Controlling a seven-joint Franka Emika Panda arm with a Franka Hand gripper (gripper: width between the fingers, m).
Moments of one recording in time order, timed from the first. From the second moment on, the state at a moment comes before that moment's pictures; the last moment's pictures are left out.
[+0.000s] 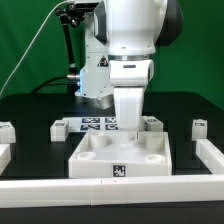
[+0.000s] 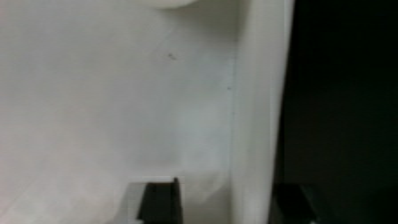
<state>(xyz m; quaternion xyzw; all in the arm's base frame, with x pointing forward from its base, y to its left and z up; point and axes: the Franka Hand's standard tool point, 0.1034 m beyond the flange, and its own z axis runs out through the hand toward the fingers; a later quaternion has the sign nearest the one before) 0.454 0.034 0.017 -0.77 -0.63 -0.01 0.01</state>
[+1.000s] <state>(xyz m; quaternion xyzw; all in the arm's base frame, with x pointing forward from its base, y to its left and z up) 0.464 0.024 0.019 -0.71 -0.70 0.00 0.01</state>
